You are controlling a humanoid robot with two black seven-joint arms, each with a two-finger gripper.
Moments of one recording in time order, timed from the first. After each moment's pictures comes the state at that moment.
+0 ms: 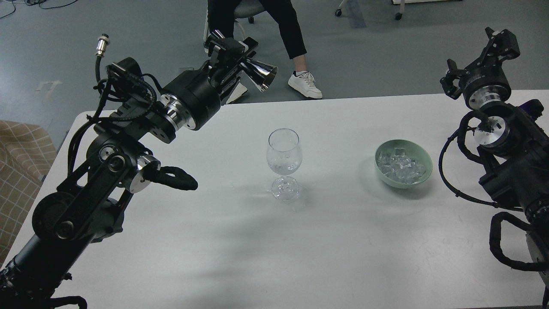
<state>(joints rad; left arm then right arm) -0.57 0.28 -1.08 -1.68 1.13 -0.05 0.32 0.81 -0.16 1.41 0.44 -0.56 0.14 0.24</state>
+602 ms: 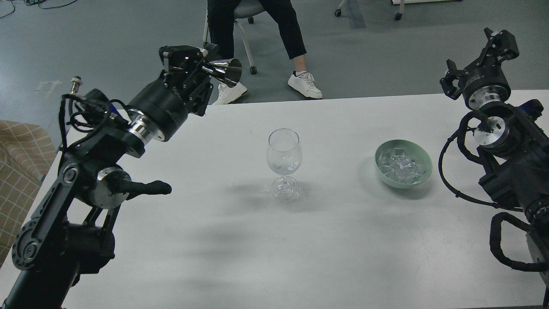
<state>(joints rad) -0.27 0.21 -1.43 -1.71 0.73 -0.05 0.27 0.80 -0.18 1.41 0.44 -0.57 0.14 0.24</state>
